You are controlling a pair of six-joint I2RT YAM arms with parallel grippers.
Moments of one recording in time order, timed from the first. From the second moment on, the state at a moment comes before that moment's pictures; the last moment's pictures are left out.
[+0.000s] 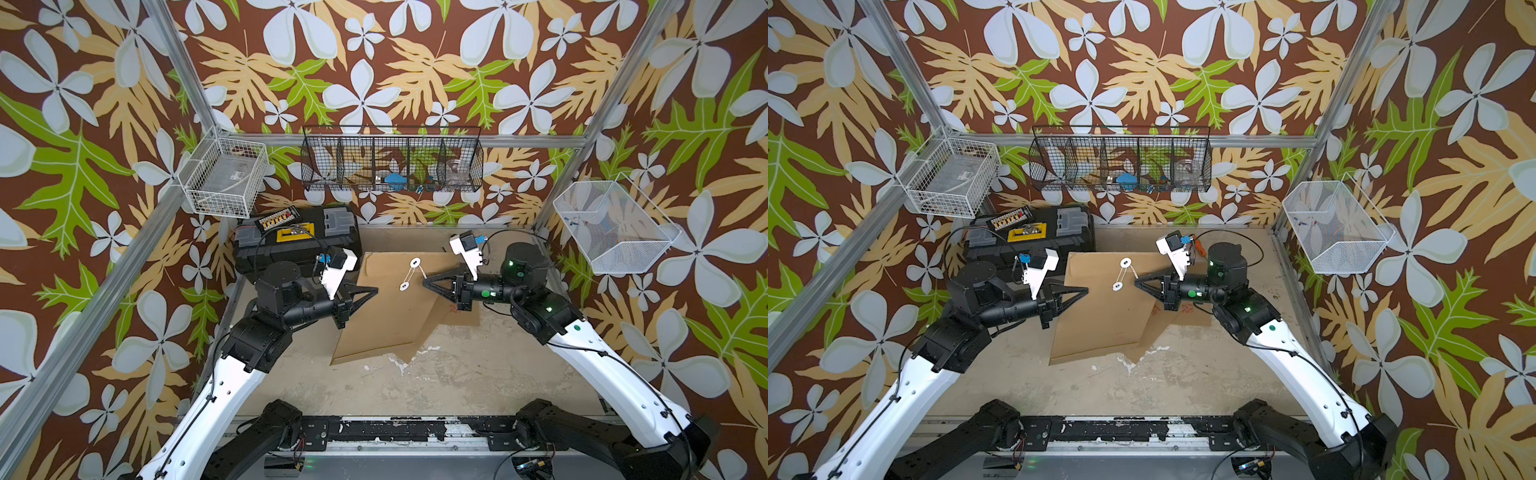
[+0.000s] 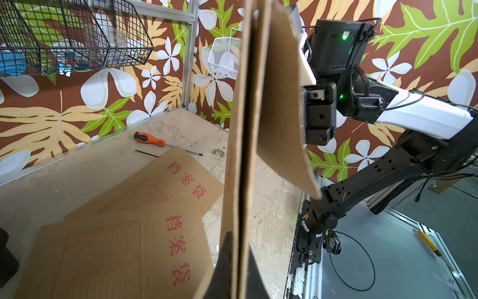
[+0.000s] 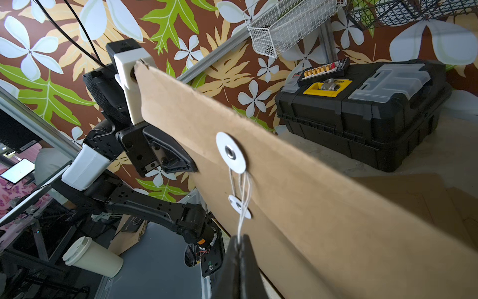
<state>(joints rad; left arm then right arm) -0.44 0.87 1.06 -0.39 0.70 -0.14 0.49 1.11 1.10 -0.19 -0.84 0.35</state>
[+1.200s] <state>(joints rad) -0.66 0.91 1.12 -0.43 0.10 -0.17 0.58 1.18 1.18 -0.21 -0.69 0.32</state>
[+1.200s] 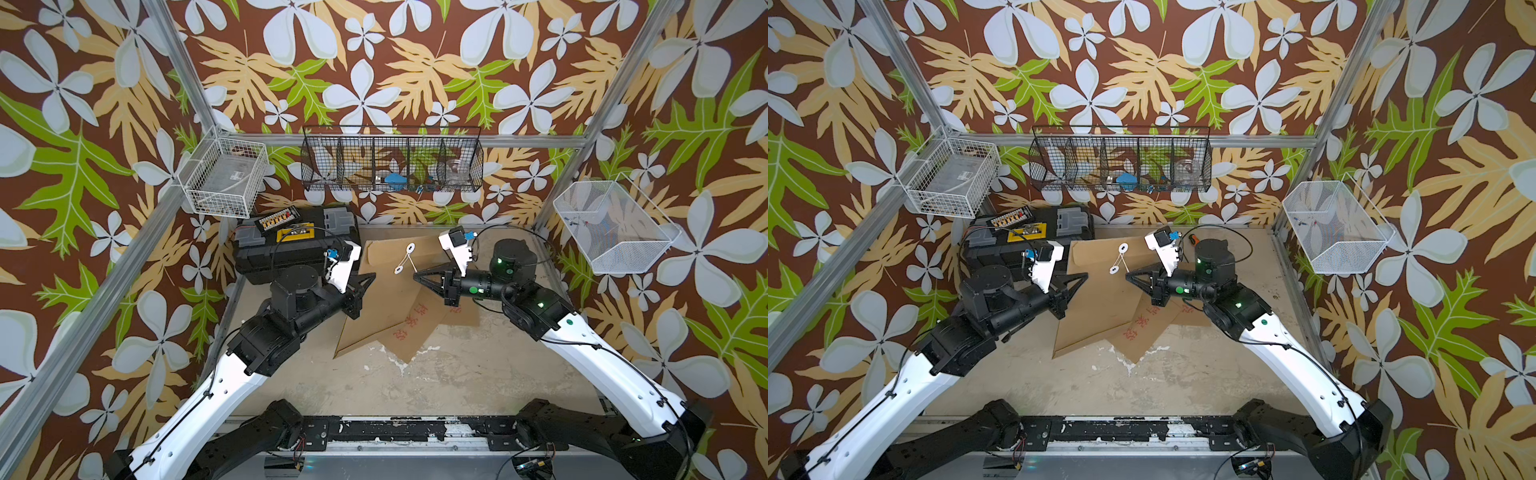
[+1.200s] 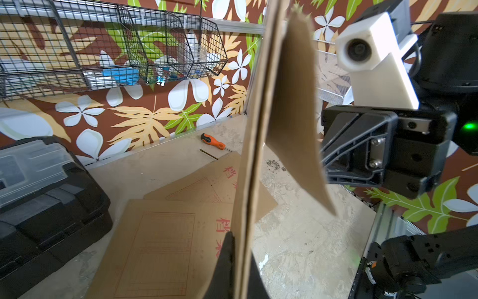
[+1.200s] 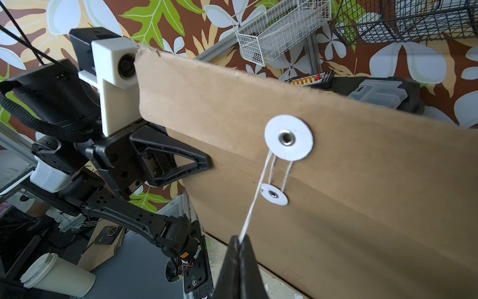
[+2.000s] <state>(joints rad) -0.67 0.95 1.10 -0.44 0.02 -0.16 0.60 1.37 1.48 -0.27 -0.63 0.22</state>
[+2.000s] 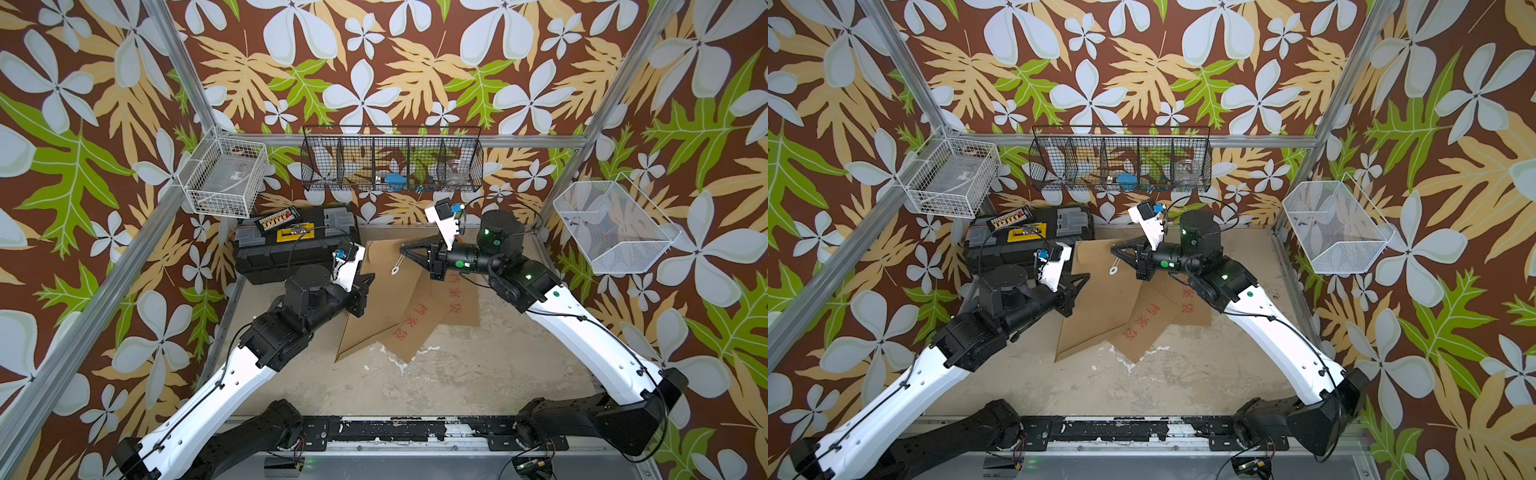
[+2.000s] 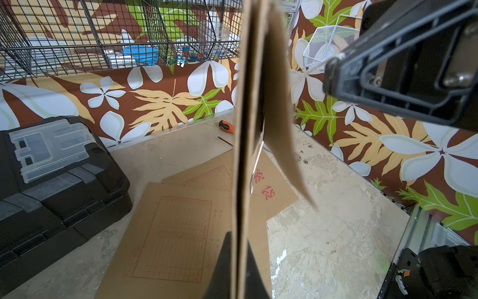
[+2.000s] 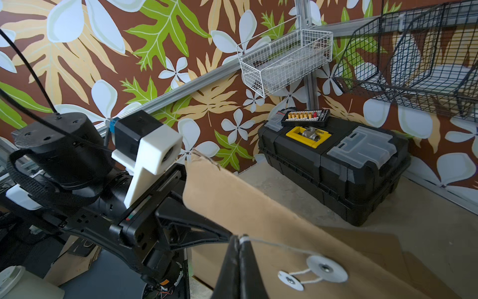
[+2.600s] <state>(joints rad) -0.67 1.04 1.16 -0.59 0.00 -0.33 0.59 1.33 1.30 -0.31 -0.45 0.19</state>
